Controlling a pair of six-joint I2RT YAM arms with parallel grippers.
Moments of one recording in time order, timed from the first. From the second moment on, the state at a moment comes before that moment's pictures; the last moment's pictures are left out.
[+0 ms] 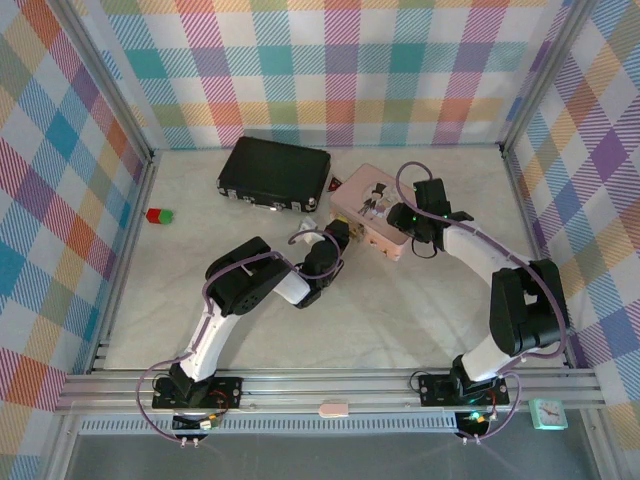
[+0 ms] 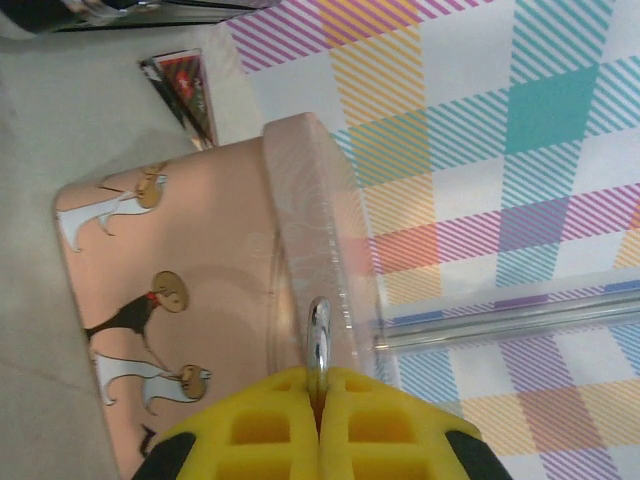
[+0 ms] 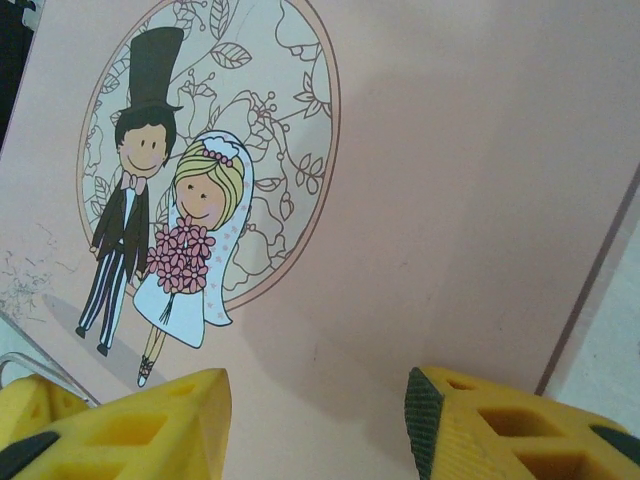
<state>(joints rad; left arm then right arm) -0.82 2.24 1.00 1.21 -0.53 -1.36 0.26 1.57 1.02 -0.30 -0.06 0.68</state>
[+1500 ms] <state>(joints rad) -0.68 1.83 0.98 -0.02 0.14 -0.87 0.15 1.08 0.62 -0.33 0.31 0.39</state>
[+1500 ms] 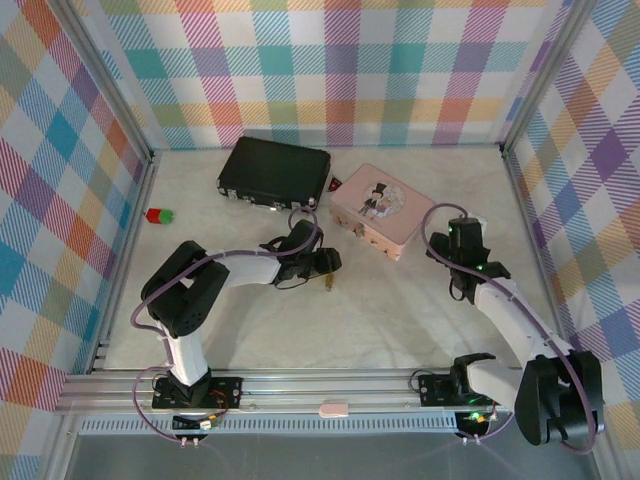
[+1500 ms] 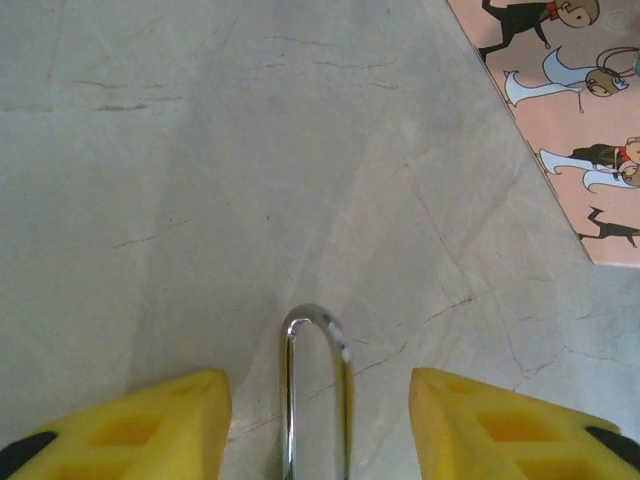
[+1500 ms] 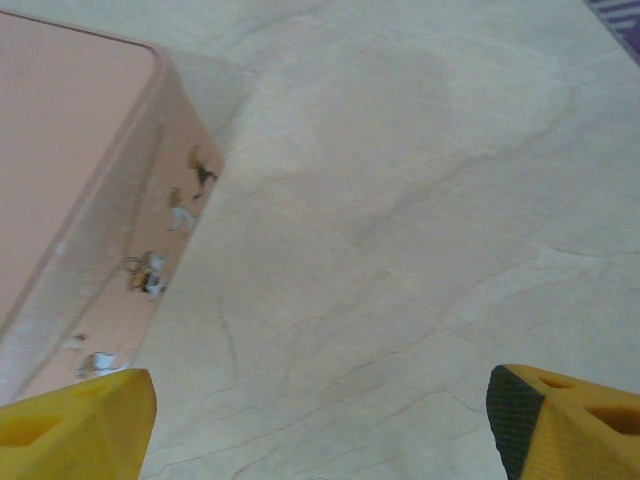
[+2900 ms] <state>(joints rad) -0.15 1.36 0.34 0.53 -0.33 -0.14 0.04 1.54 0.39 0.74 0.10 0.10</state>
